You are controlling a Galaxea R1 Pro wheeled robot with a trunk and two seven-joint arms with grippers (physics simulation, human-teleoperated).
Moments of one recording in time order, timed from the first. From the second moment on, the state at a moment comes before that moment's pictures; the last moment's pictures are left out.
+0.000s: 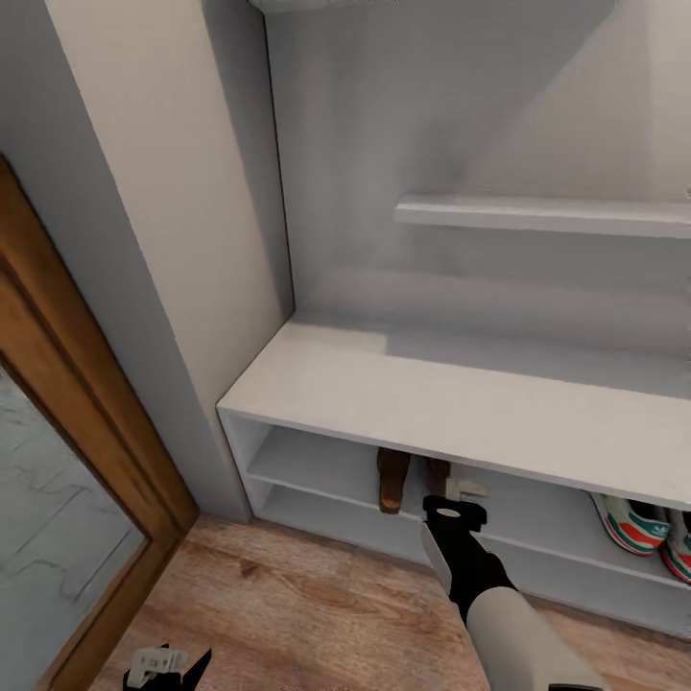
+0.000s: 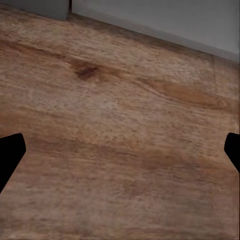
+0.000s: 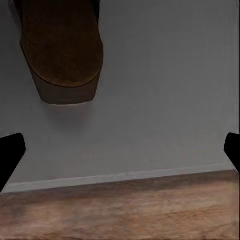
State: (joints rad) left arm -0.22 0.17 0.27 -0.44 0.03 -0.34 -0.58; right arm -0.68 0.17 -0.10 -0.59 0.06 0.24 -0.52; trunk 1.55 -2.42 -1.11
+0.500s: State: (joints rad) left arm -0.22 0.17 0.27 -0.44 0.03 -0.34 -0.58; right arm -0.68 0.17 -0.10 -0.58 0.06 0.24 -0.52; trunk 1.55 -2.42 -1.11
